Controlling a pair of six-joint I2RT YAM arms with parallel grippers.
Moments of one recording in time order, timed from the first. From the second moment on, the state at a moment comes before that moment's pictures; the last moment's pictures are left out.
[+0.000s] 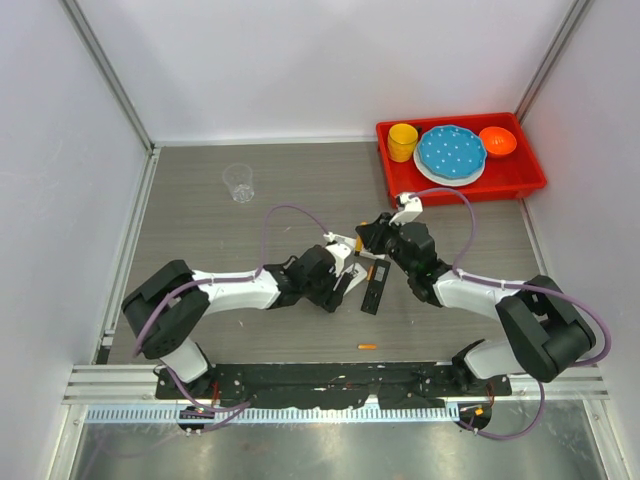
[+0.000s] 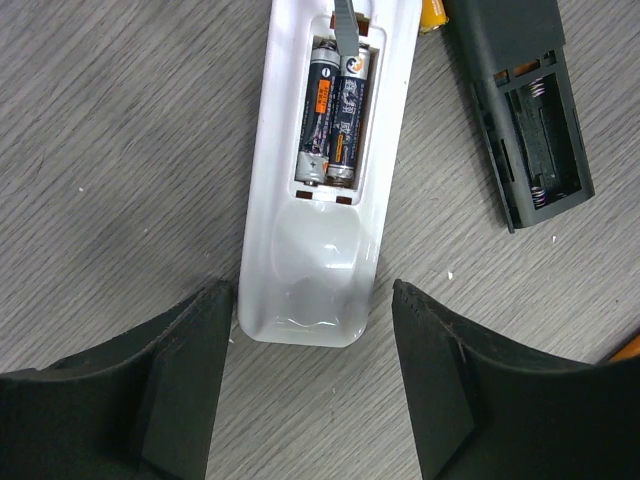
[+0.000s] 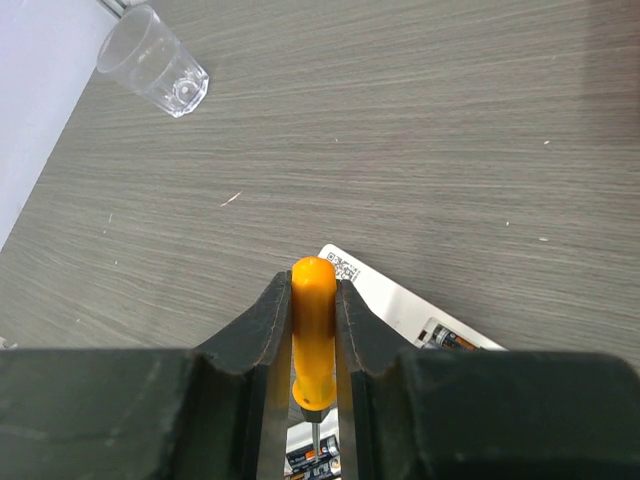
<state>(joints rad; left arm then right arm) -0.95 1.63 0.81 -0.04 -0.03 -0.26 0.55 1.38 0.51 0.65 0.06 0.52</state>
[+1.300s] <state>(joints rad) -0.97 1.64 0.79 0.03 -0.07 -0.26 0.59 1.45 0.44 0.84 0.13 0.44</state>
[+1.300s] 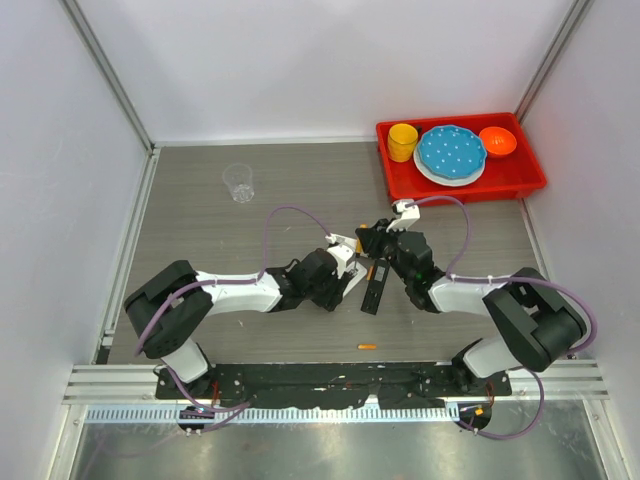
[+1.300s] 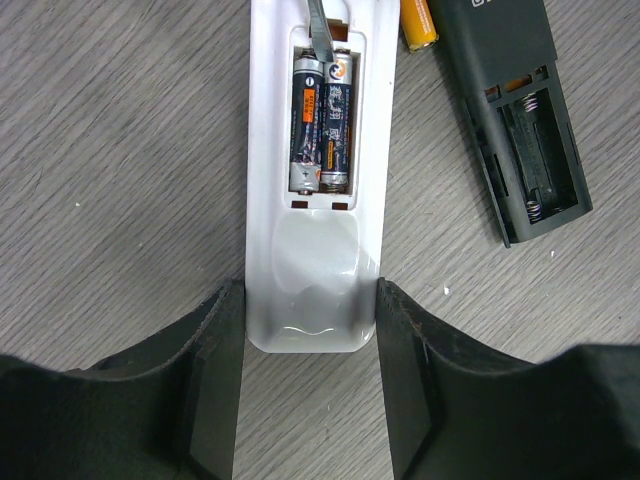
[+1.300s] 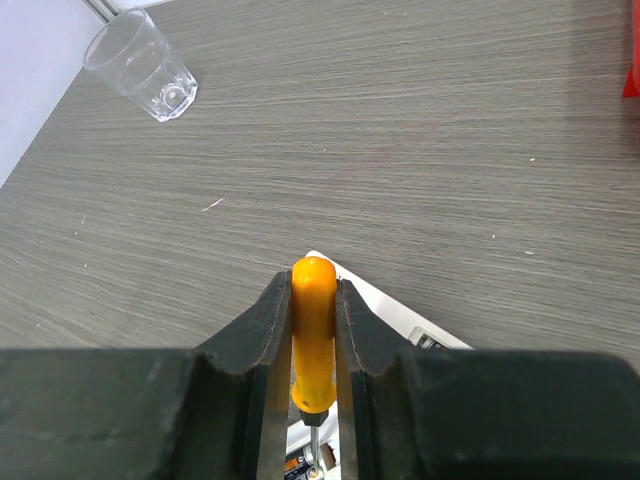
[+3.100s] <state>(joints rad) -0.97 1.61 0.79 -0.02 -0.07 -0.27 0.58 1.37 0.41 0.86 0.15 0.57</state>
